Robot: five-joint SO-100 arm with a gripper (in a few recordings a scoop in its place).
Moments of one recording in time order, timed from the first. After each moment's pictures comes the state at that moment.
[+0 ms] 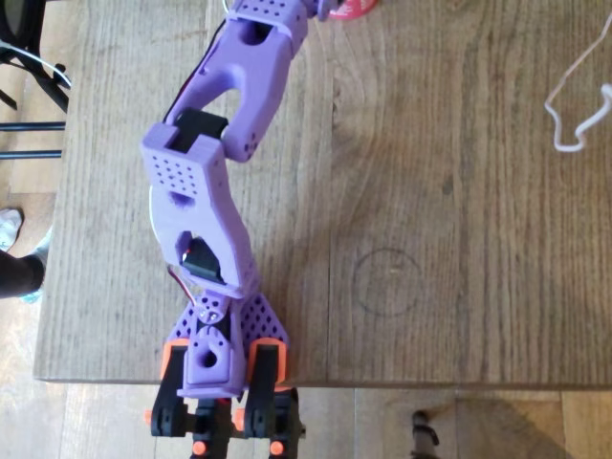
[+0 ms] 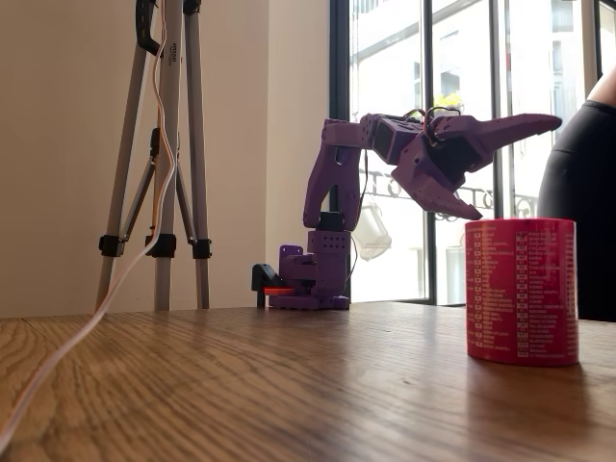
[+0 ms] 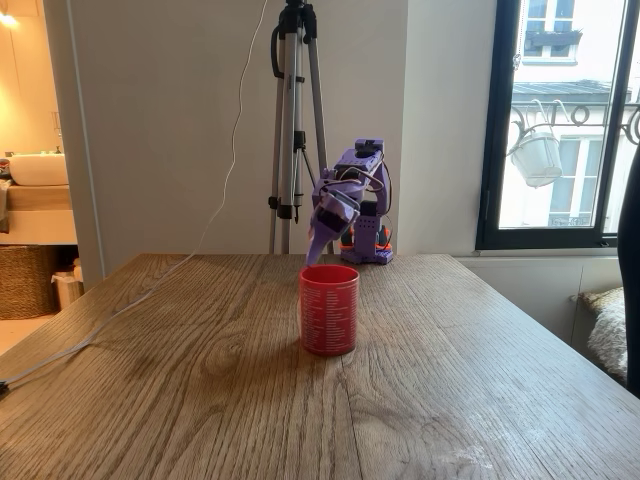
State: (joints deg) arm 19.4 72.3 85.0 19.4 -37.7
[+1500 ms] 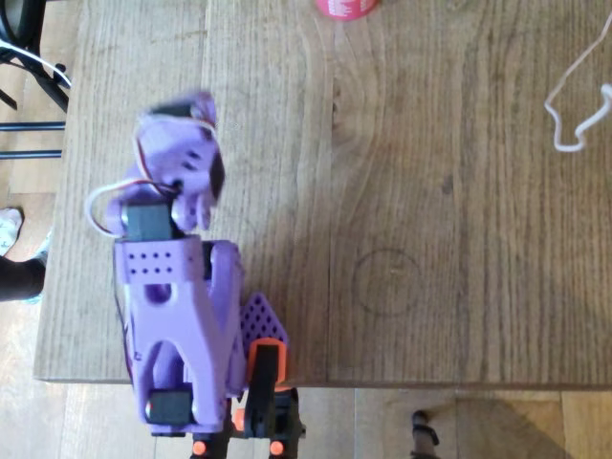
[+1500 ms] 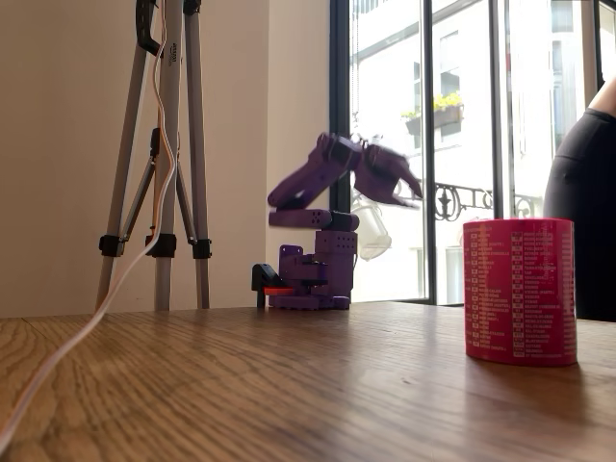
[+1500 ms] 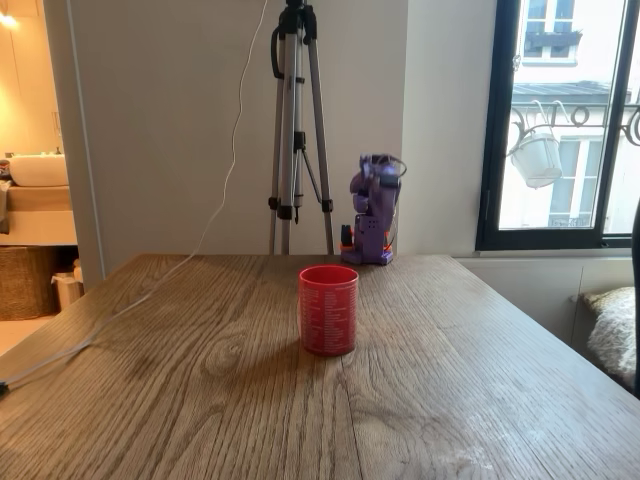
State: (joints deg) arm 0.0 186.7 167.0 64.0 -4.5
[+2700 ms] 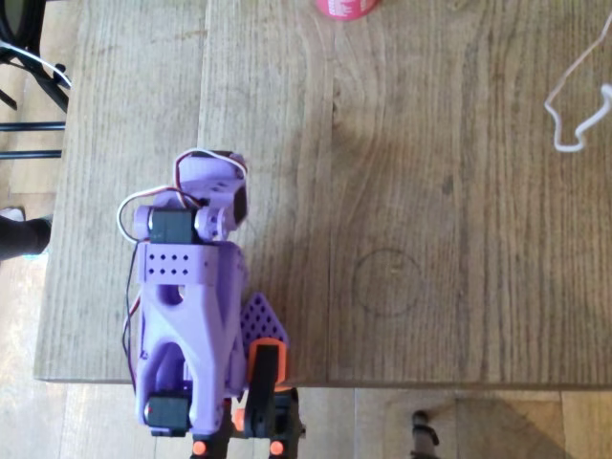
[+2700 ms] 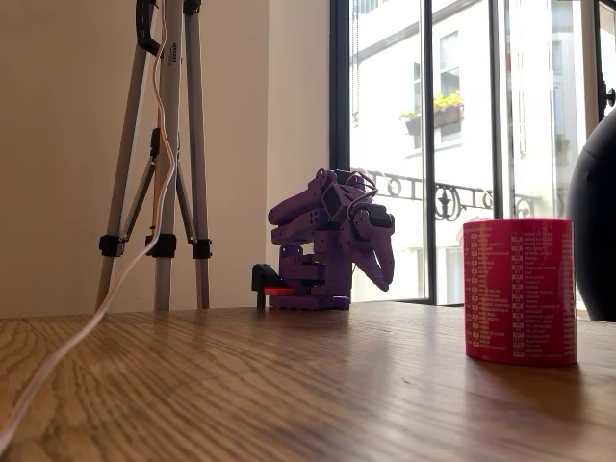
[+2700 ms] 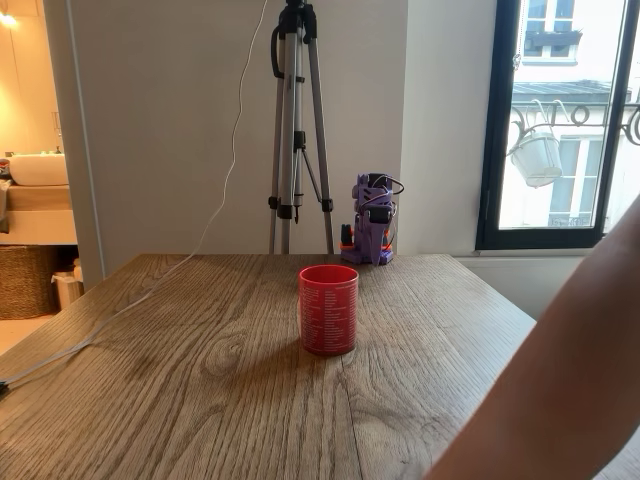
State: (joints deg) arm 3.3 189.5 174.8 67.9 -1.6
